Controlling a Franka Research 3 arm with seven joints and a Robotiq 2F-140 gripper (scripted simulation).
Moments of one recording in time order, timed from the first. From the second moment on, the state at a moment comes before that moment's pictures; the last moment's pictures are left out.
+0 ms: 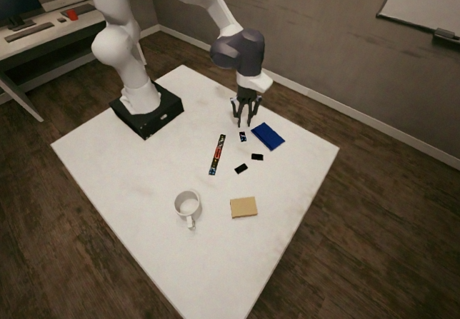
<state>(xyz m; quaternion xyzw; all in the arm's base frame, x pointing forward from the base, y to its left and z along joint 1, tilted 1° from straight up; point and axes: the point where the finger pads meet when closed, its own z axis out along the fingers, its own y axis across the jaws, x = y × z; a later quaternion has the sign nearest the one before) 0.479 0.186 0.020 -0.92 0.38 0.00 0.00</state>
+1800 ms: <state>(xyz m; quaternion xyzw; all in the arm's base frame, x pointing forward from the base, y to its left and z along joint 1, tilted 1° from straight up) 0.481 0.180 0.006 -0.38 0.92 0.08 0.06</state>
